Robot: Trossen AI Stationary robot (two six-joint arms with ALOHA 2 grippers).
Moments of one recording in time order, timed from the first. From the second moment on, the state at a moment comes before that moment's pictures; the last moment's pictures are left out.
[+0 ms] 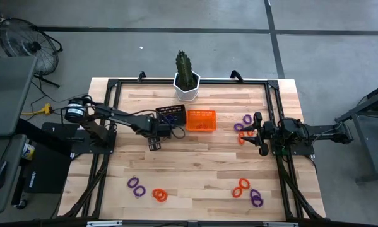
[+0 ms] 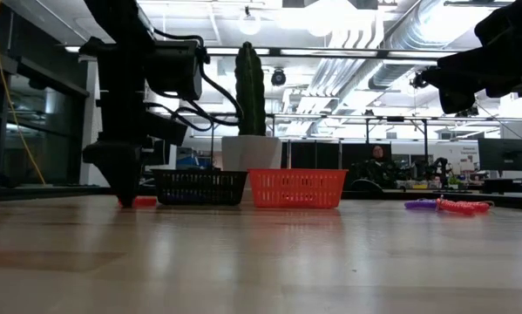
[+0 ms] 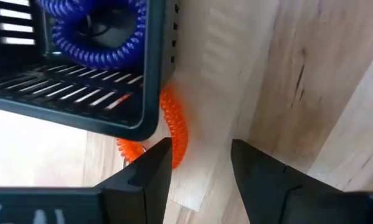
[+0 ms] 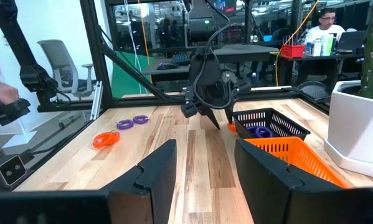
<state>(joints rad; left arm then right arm) 0.01 1.64 0.88 -0.73 -0.31 -0.24 0.04 0.02 0.01 0.03 0.00 0.08</state>
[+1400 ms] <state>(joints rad) -0.07 1.66 0.88 -0.82 -0.04 -0.35 0.04 0.02 0.01 0.03 0.00 0.08</state>
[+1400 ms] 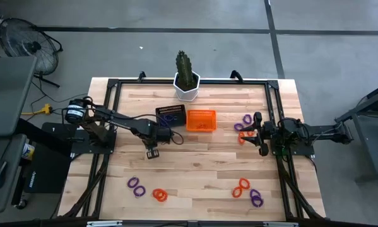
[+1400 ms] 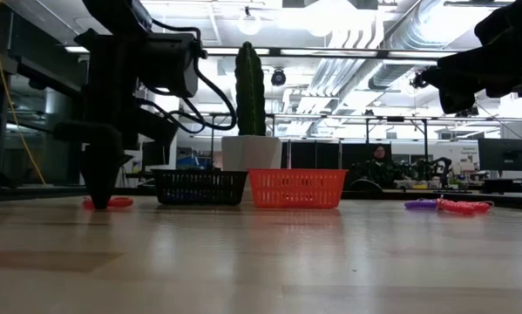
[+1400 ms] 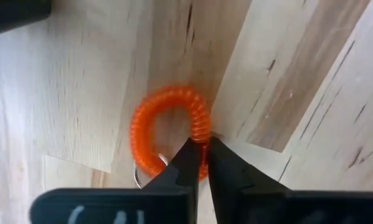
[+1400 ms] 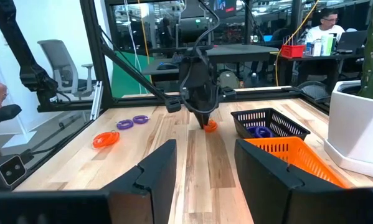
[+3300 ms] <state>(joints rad) 0.15 1.94 1.56 -0.57 -0.09 -0.64 0.04 0.02 0.01 0.03 0.00 0.08</state>
